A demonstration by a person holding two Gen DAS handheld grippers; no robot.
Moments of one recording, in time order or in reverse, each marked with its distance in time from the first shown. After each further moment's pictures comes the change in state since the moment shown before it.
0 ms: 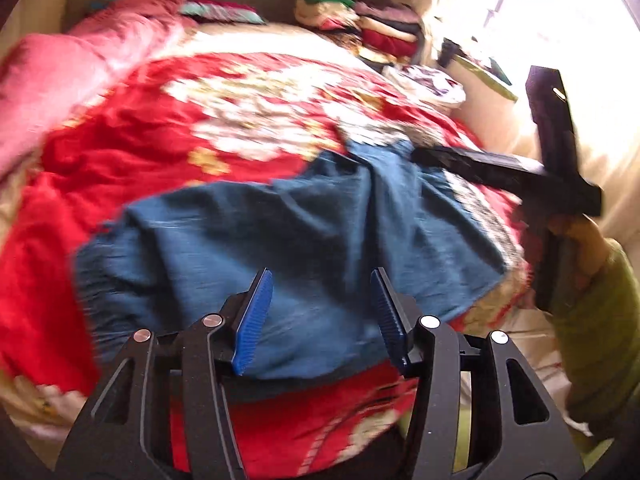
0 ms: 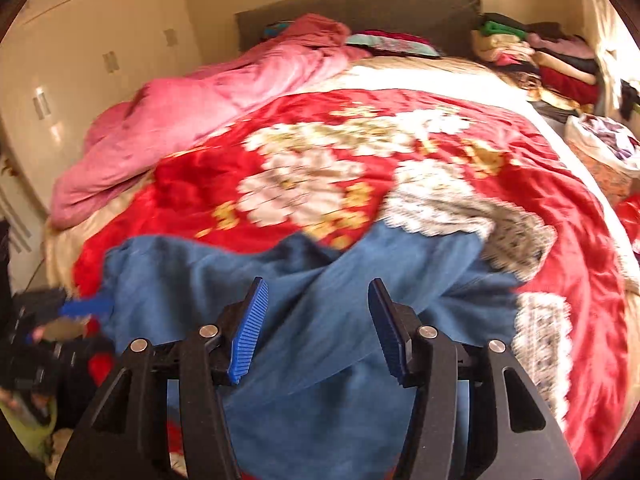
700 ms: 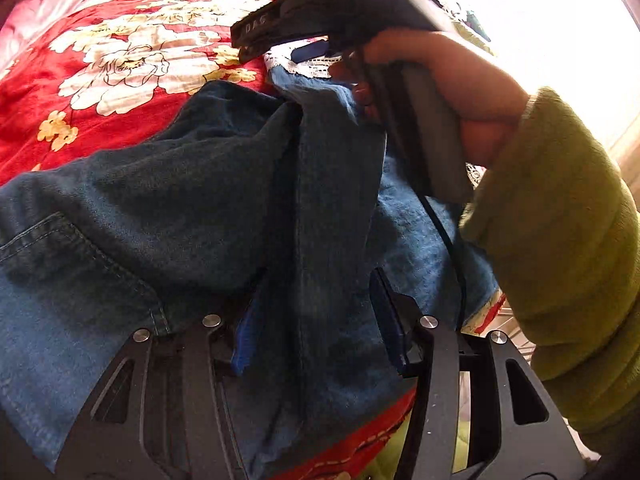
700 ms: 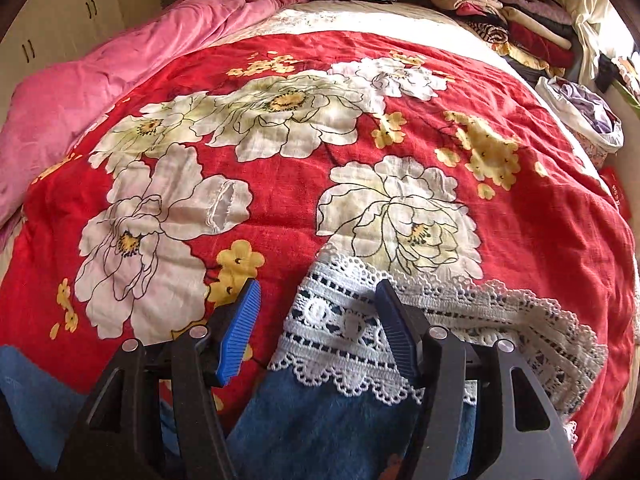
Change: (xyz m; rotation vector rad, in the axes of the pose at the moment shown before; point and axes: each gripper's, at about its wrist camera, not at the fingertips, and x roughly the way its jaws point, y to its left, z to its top) left arm 0.118 -0.037 0.017 0.018 0.194 -0.135; right arm 0.171 -0.054 0.078 0.069 0.209 -0.210
